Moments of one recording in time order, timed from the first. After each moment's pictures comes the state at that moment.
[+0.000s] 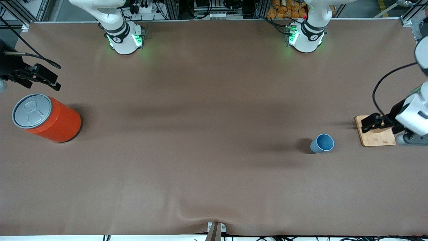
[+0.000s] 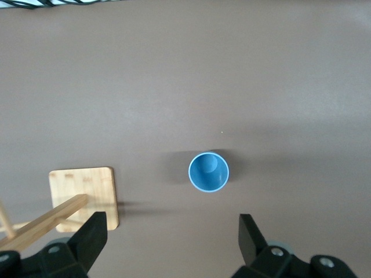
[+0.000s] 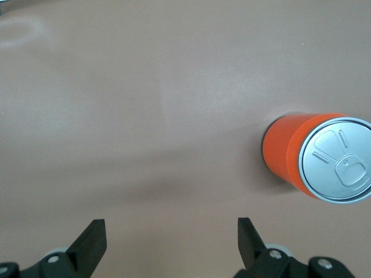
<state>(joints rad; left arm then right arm) 0.07 0.22 -0.12 -1.43 0.08 1.74 -0.01 -0.03 -0.04 0.05 -1.56 0.04 1.56 0.15</state>
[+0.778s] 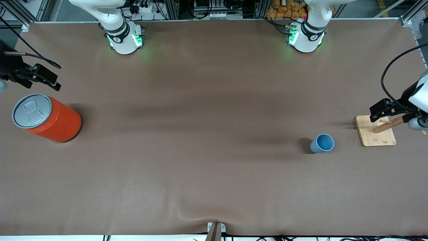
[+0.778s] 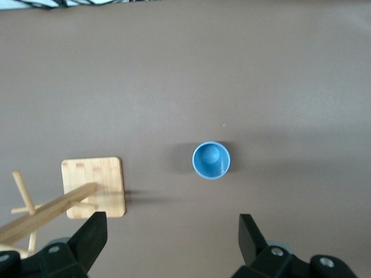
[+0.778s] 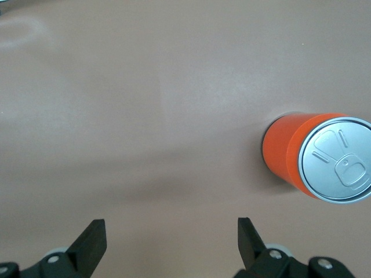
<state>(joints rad) 0.08 0.16 -0.12 -1.43 0.07 1.68 -0.02 -0.03 -0.04 0.05 -1.56 0.04 1.56 0.15</state>
